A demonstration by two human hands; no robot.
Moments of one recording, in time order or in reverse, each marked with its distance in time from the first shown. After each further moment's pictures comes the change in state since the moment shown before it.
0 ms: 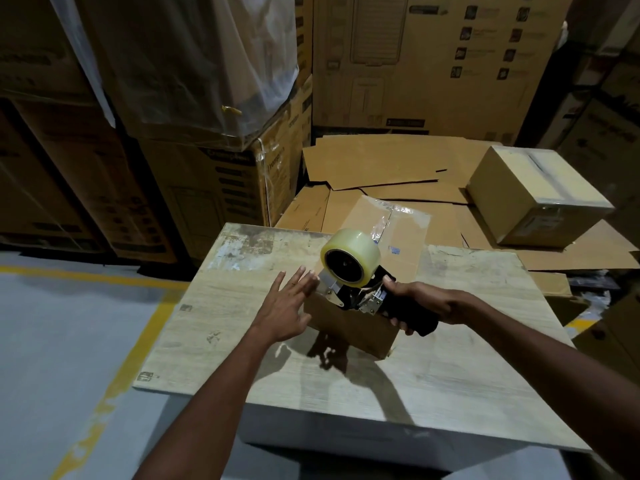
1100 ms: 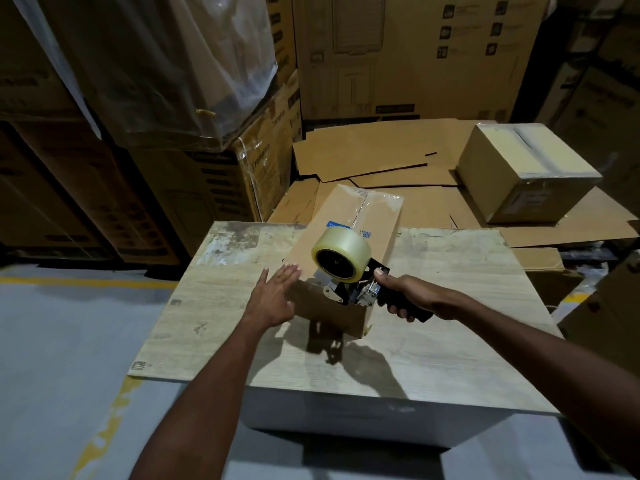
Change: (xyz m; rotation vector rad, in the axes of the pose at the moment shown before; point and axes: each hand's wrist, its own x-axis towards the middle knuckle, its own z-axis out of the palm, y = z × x) left_hand 0.006 0.061 -0.038 -0.072 -0.167 -0.183; right_hand -0.053 0.052 -0.013 -0.050 0.202 -0.090
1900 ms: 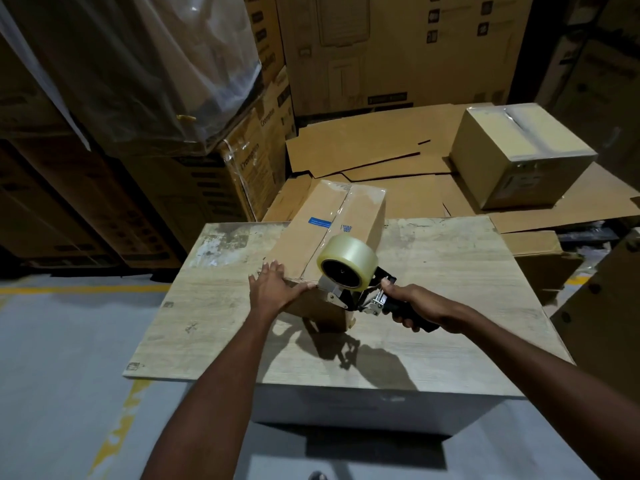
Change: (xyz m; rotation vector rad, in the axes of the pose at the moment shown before) left_hand 0.026 0.062 -0.013 -0.183 0.008 -0.392; right_hand -0.030 0.067 -0.027 0.083 -0.006 -0.046
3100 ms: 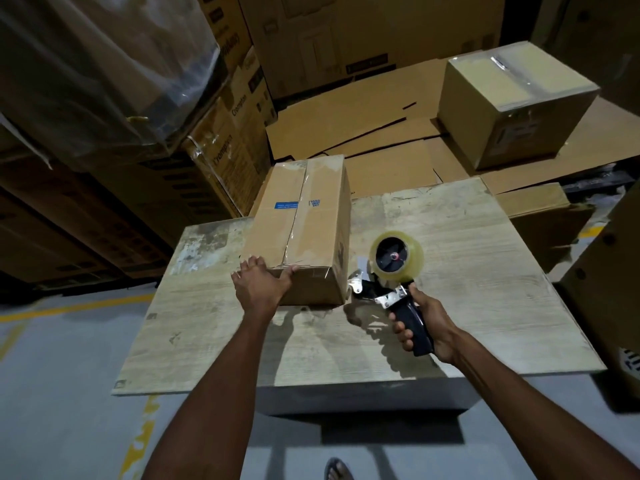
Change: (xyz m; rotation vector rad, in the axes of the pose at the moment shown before) left_hand 0.006 0.058 0.021 0.214 0.142 -0.164; right_hand 0.030 0.135 0.001 1.050 -0.009 0.222
